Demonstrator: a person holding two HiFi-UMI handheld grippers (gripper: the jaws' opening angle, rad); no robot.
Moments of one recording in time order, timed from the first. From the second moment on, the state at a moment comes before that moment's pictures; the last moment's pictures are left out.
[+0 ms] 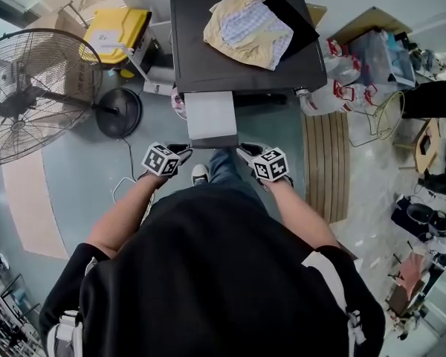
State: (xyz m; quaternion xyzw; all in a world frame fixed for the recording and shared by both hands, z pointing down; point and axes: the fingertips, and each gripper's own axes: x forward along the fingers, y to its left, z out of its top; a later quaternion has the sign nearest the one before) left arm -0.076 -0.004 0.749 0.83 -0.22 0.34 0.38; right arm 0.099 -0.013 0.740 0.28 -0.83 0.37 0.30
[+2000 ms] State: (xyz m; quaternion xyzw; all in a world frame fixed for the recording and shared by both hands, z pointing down) left arm -0.095 -0.014 0.720 0.84 -0.25 0.31 0.36; right arm 0.105 -0.024 0.705 0.32 -0.84 0.35 0.26
